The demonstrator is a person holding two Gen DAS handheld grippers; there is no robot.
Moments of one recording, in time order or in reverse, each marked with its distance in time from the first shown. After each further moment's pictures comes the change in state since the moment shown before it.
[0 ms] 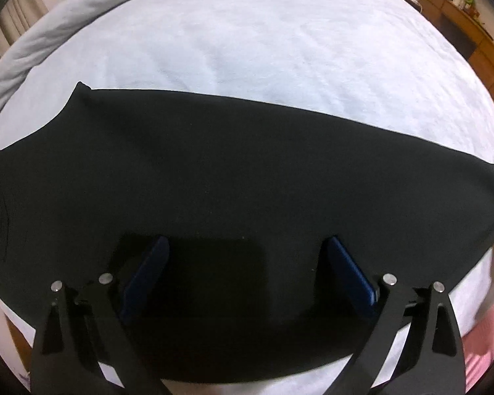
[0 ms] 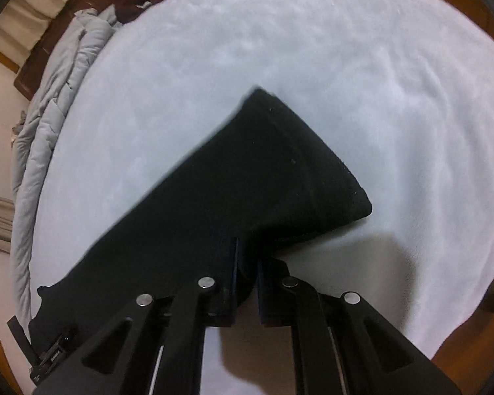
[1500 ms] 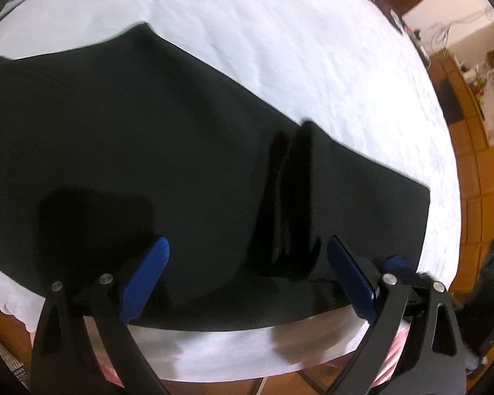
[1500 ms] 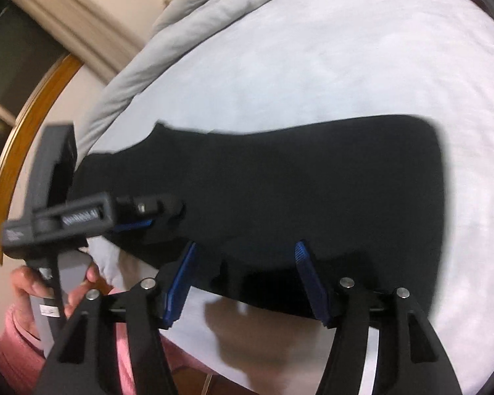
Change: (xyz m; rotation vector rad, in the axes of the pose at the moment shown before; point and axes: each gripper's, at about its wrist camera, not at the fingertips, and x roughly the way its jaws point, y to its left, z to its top) left arm -0.007 0.057 0.040 -0.272 0.114 -0.262; right arm 0.014 0.250 -0.157 -0.664 0.199 0.345
